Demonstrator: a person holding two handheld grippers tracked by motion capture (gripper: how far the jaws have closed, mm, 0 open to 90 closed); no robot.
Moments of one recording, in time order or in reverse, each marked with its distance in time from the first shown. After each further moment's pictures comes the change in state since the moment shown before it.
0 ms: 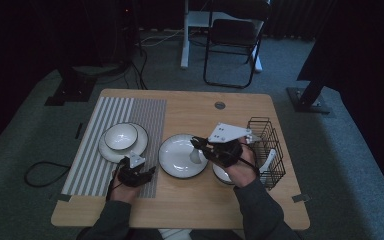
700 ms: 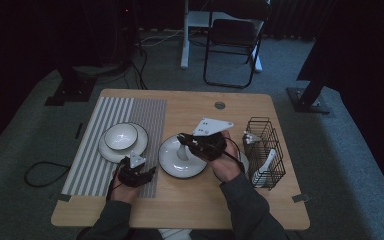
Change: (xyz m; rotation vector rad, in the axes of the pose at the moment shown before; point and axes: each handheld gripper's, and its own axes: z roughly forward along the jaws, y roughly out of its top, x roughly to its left) left arm -0.001 0.000 0.000 0.004 -0.004 0.003; right arm 0.000 0.011 0.039 -0.004 0.041 0.022
